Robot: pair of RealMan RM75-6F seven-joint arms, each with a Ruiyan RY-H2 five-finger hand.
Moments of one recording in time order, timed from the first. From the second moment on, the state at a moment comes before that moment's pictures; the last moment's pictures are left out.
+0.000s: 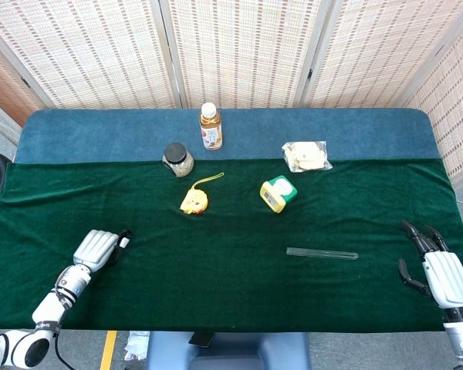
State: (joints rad) left arm -0.54 -1.35 -0.06 -1.45 1.24 0.88 0.24; right arm 0.08 -1.11 0.03 -1.56 -1.57 1.47 0.28
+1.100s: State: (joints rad) left arm -0.46 -1.27 0.00 -1.61 1.20 1.01 0.32; right arm 0.08 -1.11 0.02 -1.57 -1.58 1.48 0.27
